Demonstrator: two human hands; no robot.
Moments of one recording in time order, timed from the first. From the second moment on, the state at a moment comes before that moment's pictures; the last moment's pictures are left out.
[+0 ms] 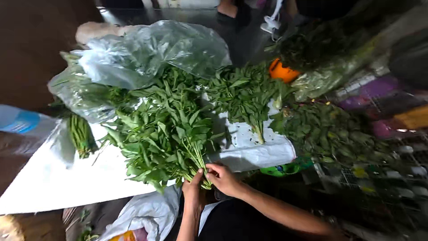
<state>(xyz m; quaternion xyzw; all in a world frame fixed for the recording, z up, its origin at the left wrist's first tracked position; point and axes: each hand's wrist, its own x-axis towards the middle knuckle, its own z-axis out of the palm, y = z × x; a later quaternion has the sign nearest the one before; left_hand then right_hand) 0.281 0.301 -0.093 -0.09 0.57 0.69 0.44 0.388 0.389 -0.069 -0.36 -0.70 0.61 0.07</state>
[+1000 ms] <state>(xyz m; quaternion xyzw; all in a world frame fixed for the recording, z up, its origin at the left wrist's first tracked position) 0.222 0.244 -0.051 -0.04 0.60 0.70 0.39 0.483 0.565 -0.121 -0.61 -0.74 0.26 0.06</state>
